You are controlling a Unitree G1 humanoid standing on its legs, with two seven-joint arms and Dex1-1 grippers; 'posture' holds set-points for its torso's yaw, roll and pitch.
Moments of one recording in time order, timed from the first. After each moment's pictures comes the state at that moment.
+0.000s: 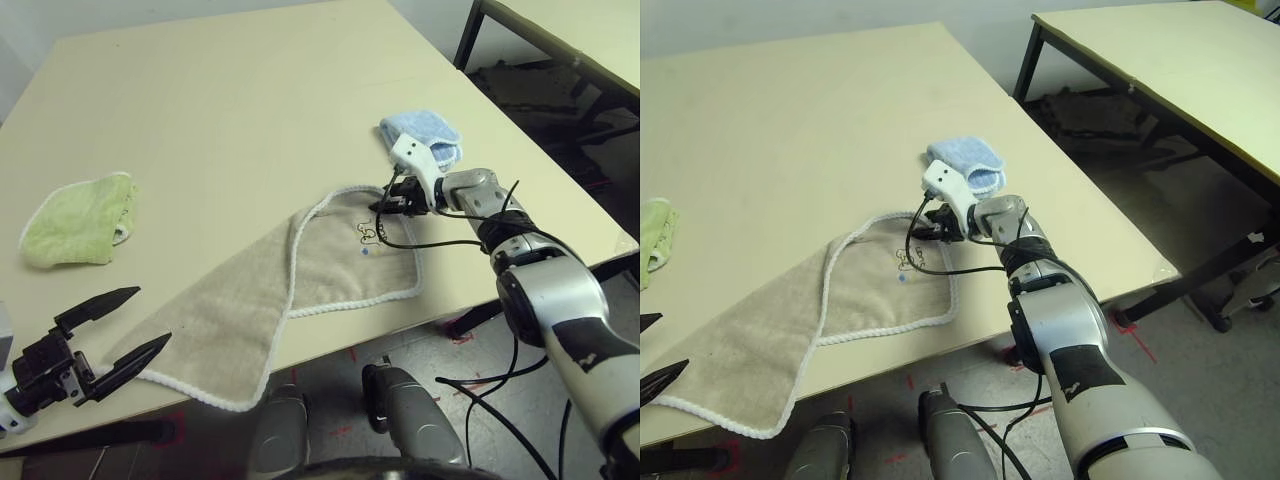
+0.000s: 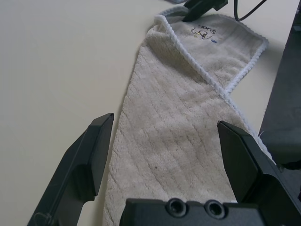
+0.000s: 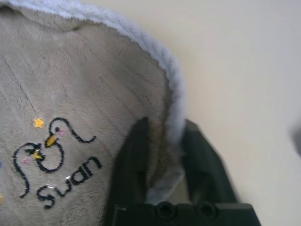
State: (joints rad) left arm 0.59 0.69 0.74 -0.24 -0.68 0.05 -1.24; right arm -1.09 -0.28 0.14 1.19 -0.12 0.04 1.05
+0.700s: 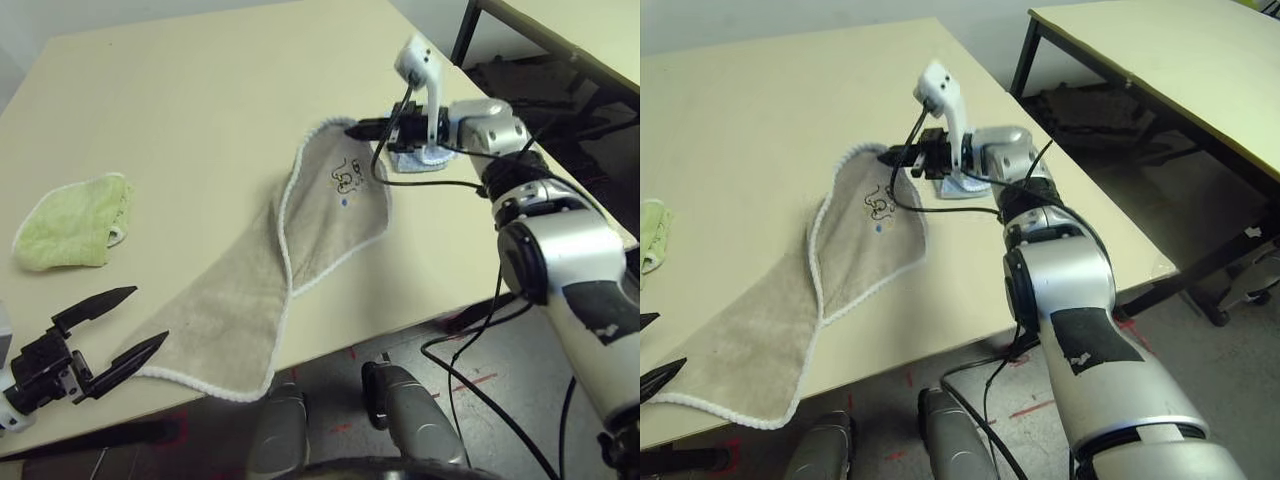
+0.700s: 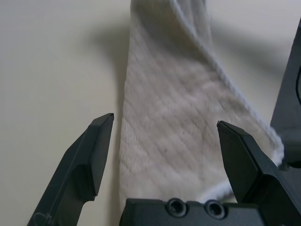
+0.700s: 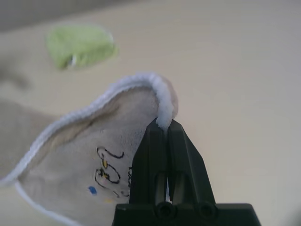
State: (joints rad) left arm 0.57 0.71 0.74 -0.19 -0.67 0.03 -1.24; right arm -1.47 -0.28 -0.04 1.18 0.07 0.08 1.22
